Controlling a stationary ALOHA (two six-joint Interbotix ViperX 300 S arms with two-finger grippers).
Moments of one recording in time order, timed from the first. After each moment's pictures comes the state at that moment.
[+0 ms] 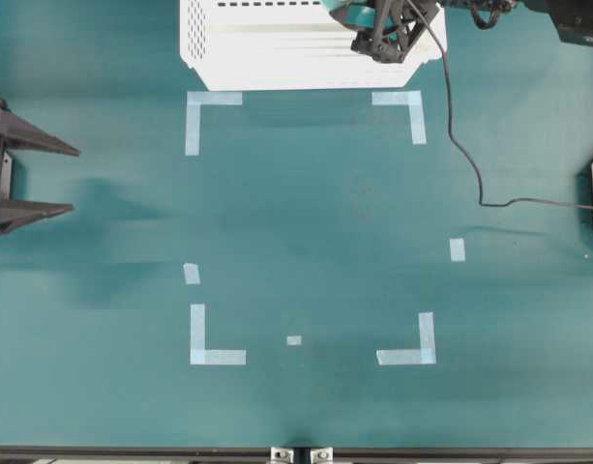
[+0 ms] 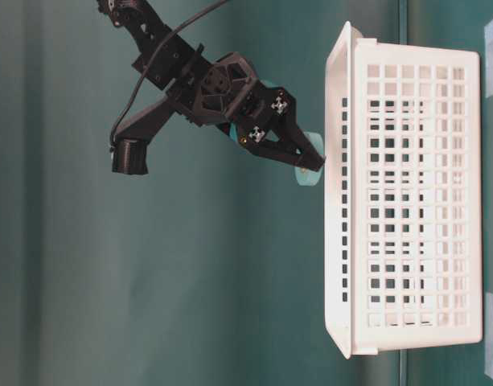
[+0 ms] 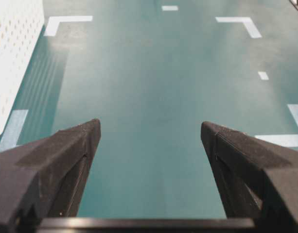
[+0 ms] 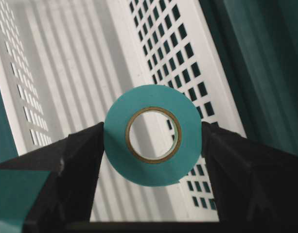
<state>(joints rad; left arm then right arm) -0.04 -1.37 1.60 -0.03 -0.09 0.01 -0.41 -0.04 0.42 -0.23 0.38 0.14</state>
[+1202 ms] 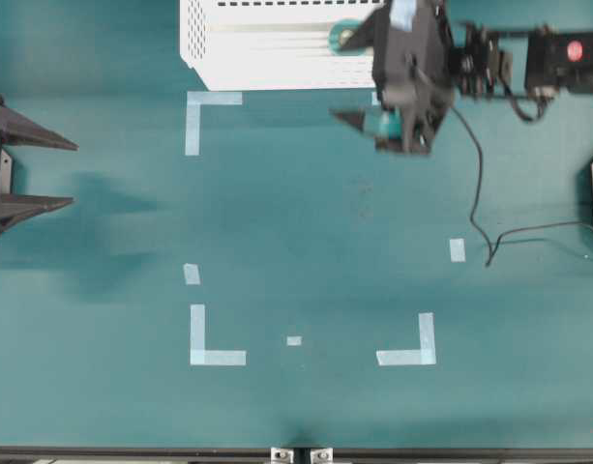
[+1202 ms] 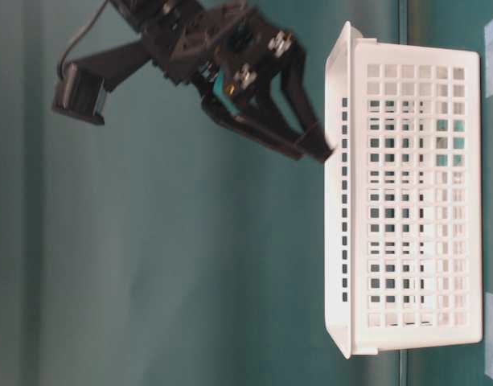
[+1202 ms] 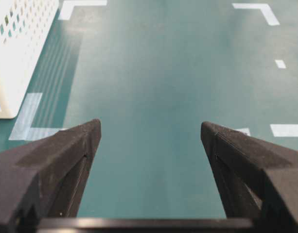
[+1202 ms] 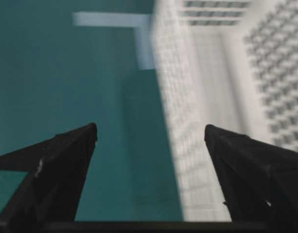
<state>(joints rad) 0.01 -1.43 1.60 -0.03 0.01 0.01 -0.16 -0.18 0.64 -0.23 0.17 0.20</state>
